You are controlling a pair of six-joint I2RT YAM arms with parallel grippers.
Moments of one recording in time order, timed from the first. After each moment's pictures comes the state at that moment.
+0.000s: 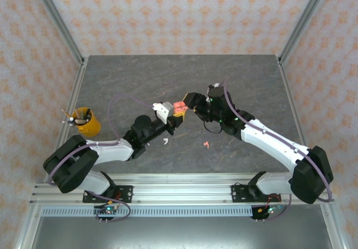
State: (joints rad) left arm -0.69 1.43 0.47 0.94 0.11 -0.13; right arm 0.67 1.28 0.93 -0.14 -0.13 1.16
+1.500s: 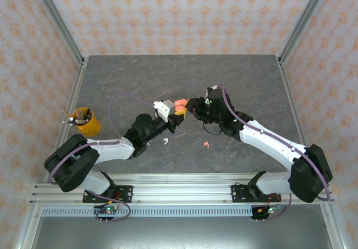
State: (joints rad) left arm -0.69 1.44 0.49 0.93 0.10 -0.13; right arm 0.67 1.29 0.89 -0.09 -0.18 1.16
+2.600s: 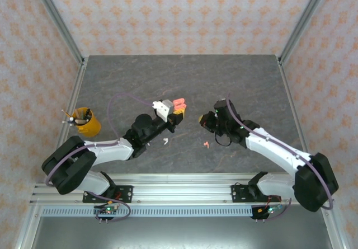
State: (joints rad) left arm -0.70 1.41 0.49 0.90 0.03 -0.13; right arm 0.61 1.21 0.72 -0.28 -0.12 1.02
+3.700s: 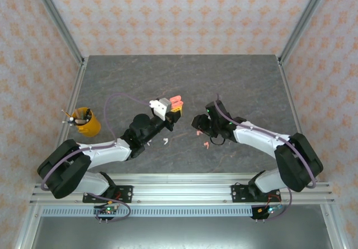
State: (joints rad) left arm -0.70 1.36 0.49 0.86 -0.03 -0.12; right arm 0.61 1.41 0.76 -0.23 -0.15 0.97
